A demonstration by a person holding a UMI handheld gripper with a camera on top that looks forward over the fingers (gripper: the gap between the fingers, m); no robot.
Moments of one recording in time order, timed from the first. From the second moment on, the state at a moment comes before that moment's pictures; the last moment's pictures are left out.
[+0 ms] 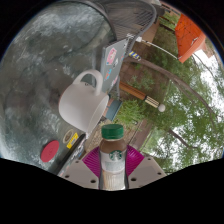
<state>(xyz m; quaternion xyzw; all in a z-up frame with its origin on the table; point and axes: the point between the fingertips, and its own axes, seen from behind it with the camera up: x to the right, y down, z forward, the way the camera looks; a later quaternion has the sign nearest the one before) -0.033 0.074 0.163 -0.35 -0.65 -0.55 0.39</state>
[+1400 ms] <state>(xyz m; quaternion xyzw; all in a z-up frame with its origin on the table) 0.044 0.112 0.090 -0.73 -0.05 0.08 0.67</state>
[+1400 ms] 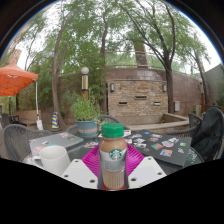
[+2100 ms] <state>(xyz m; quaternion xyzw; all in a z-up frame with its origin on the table) 0.097 -0.057 0.138 -0.78 -0.03 0.00 0.62</state>
